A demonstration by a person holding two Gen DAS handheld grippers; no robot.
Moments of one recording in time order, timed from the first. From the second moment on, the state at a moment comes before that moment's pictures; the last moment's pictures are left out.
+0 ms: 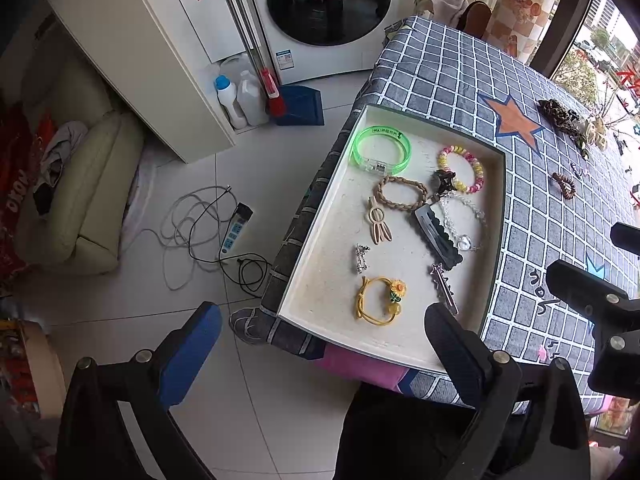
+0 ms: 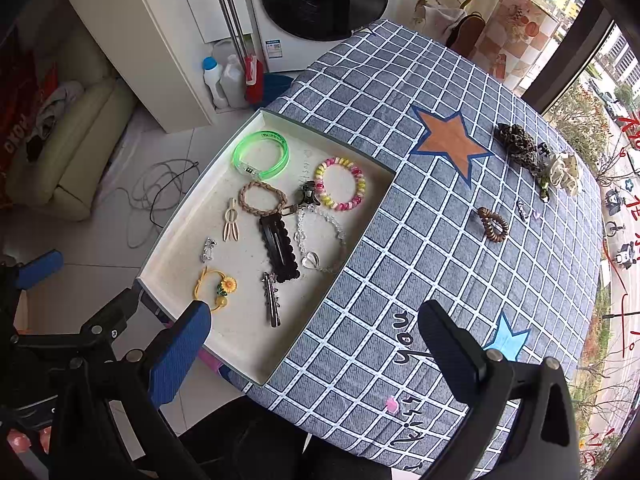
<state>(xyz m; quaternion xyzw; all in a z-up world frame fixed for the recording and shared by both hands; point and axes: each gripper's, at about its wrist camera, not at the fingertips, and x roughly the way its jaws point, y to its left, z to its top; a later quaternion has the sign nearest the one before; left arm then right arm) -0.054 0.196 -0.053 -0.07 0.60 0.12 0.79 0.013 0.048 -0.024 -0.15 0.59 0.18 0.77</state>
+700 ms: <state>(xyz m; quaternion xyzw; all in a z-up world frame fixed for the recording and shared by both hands) -0.054 0.193 -0.051 -0.07 0.60 0.12 0.79 0.013 0.047 -0.023 -0.15 0.59 0.18 0.77</state>
